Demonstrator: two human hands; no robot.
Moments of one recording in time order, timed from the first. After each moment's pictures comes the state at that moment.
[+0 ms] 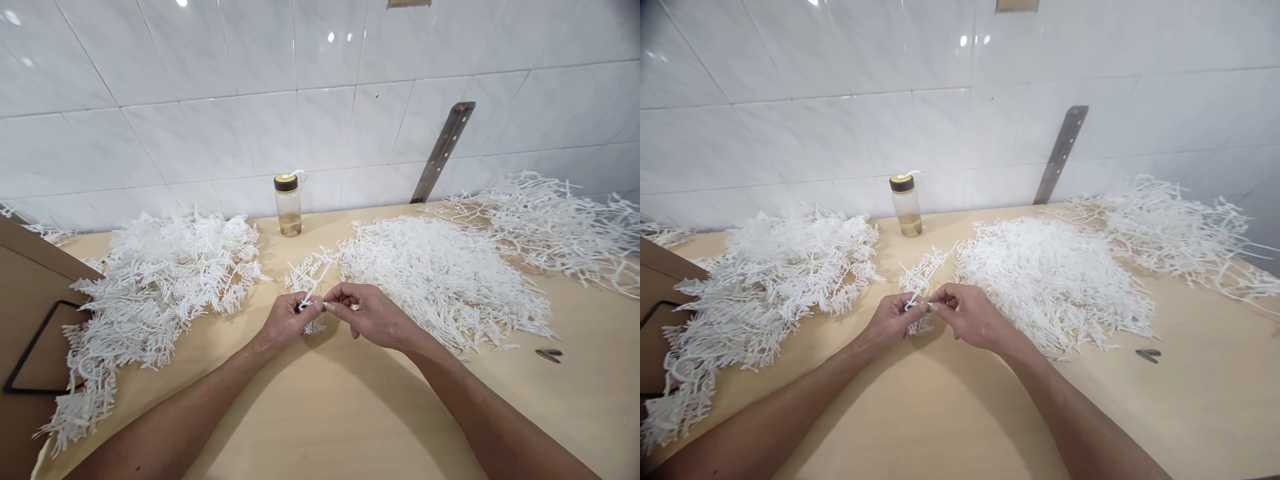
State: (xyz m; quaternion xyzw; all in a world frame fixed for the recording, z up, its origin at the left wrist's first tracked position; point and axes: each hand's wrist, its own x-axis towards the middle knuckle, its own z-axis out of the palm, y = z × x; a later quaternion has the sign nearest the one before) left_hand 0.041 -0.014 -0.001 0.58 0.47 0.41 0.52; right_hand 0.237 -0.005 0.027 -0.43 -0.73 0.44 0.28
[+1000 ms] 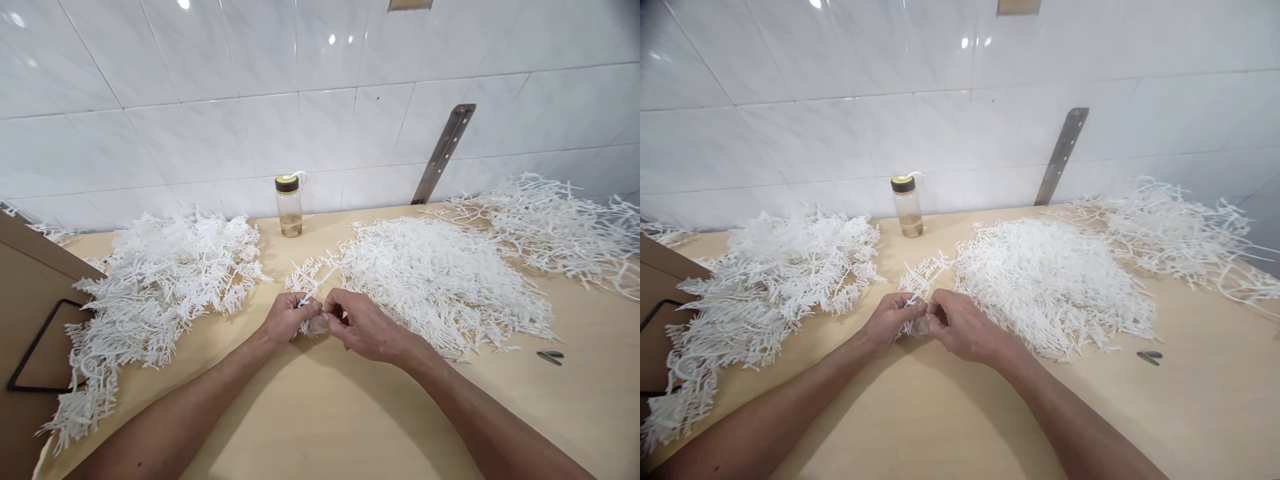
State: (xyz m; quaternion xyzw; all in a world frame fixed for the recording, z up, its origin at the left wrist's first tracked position) left_hand 0.039 -0.009 0.004 0.47 0.45 0.41 0.64; right_hand 0.223 -0.022 0.029 -0.40 -0.80 0.37 0.26
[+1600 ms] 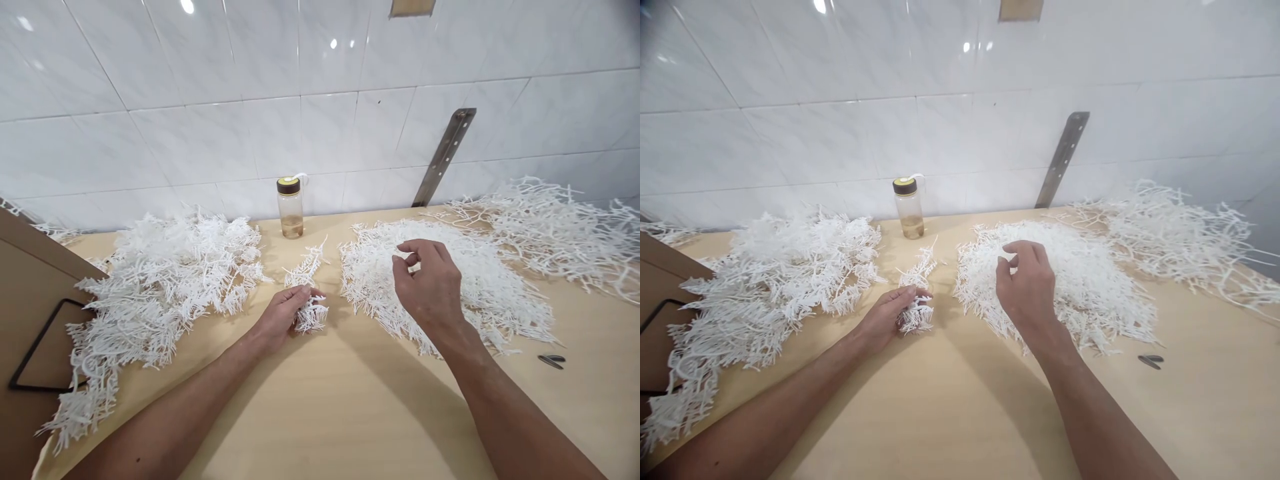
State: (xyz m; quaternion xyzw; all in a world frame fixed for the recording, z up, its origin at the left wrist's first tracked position) left_hand 0.033 -0.006 0.002 0.42 0.45 0.43 0.66; right_hand 0.280 0.020 0.034 -0.59 -0.63 -0.02 0.51
